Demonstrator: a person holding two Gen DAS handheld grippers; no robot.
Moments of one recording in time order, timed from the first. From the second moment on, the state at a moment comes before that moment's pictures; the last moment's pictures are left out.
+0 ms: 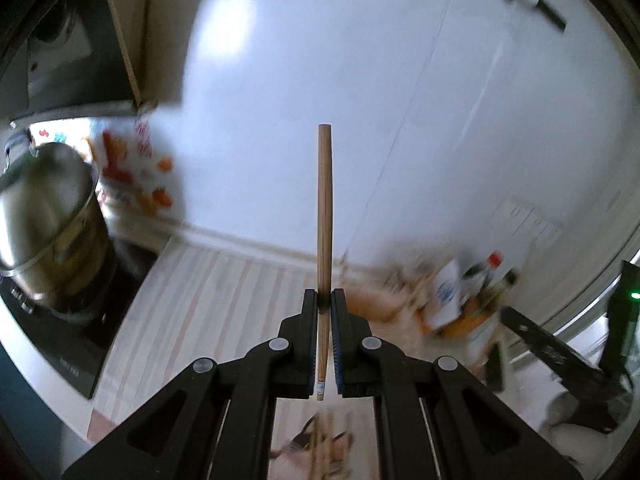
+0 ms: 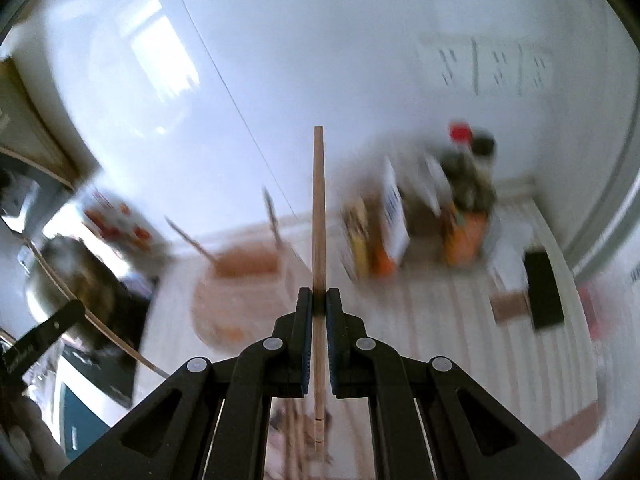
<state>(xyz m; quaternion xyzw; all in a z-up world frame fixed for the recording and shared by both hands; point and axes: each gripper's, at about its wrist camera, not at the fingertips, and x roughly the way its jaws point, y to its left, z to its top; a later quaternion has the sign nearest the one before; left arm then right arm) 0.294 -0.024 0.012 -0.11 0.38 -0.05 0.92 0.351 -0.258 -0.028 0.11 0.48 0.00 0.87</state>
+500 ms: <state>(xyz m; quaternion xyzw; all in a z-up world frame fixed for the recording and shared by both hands) 0.400 -0.068 0.004 -0.10 0.37 -0.06 0.92 0.466 -0.227 -0.013 0.12 0.40 0.02 0.91</state>
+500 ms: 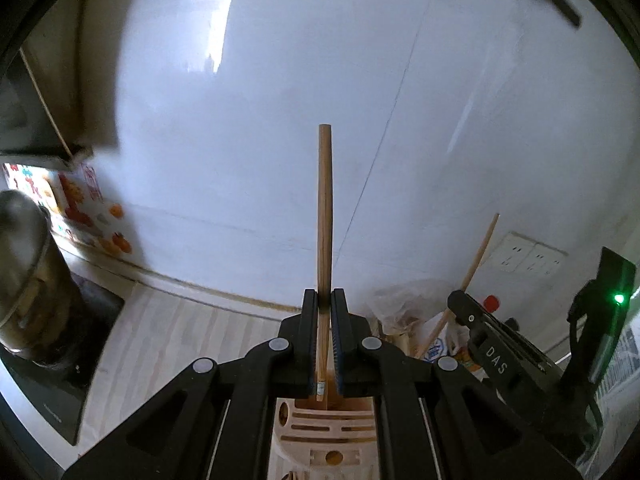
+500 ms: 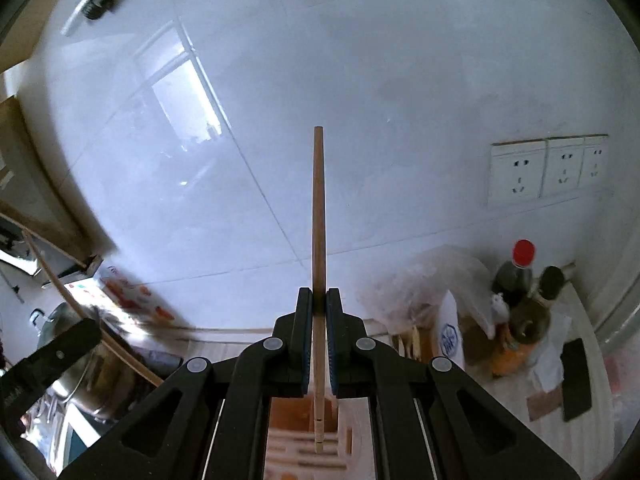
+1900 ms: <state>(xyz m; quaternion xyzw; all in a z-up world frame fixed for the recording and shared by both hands) 0.335 -0.031 -0.043 -0.04 0.41 0.01 0.91 0.381 -0.250 -0.025 0.14 0.41 0.02 0.90</state>
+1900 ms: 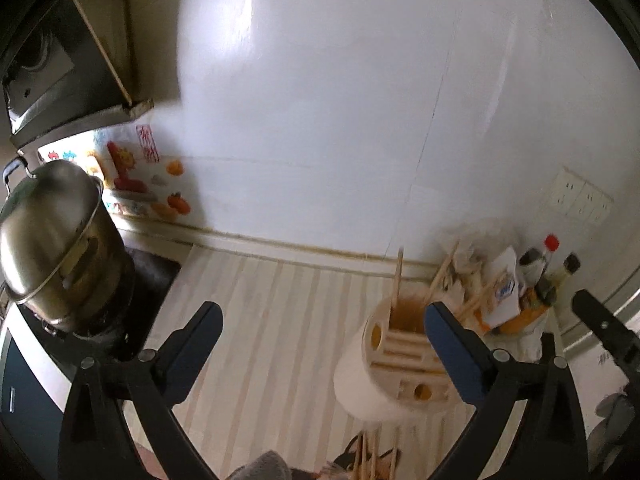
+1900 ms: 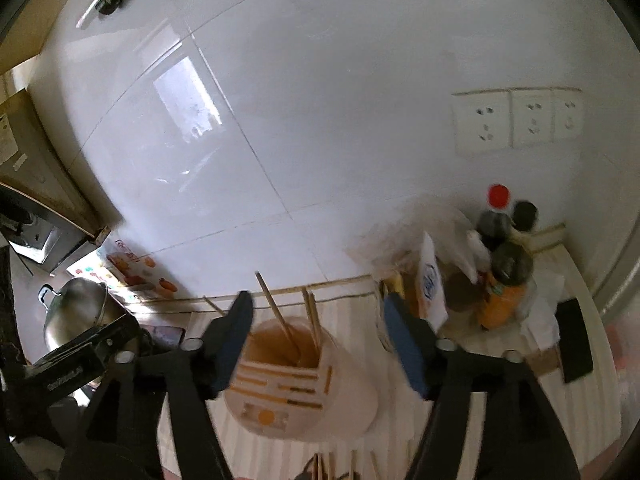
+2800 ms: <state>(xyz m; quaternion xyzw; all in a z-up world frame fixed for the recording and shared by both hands) 0.245 -0.103 -0.338 0.06 0.69 -0.06 0.72 0.242 -0.308 -0.252 0.13 0.67 -0.06 0.73</state>
